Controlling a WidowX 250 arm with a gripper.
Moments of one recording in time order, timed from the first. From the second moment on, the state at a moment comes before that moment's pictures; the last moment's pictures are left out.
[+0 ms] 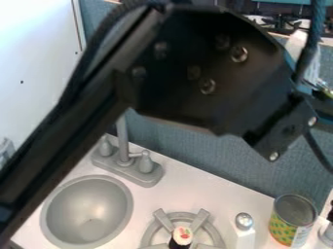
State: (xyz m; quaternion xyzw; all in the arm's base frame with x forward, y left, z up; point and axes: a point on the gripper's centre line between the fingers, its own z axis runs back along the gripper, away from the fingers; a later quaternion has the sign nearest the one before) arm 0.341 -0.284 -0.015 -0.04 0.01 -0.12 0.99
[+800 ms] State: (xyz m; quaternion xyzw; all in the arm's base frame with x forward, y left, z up) arm 0.350 -0.296 -0.034 -0.03 0.06 -0.08 0.99
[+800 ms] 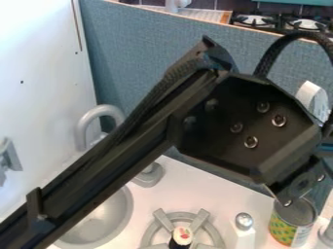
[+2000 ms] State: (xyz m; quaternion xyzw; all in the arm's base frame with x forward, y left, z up) arm 0.311 -0.247 0.016 0.02 0.02 -0.01 1.00
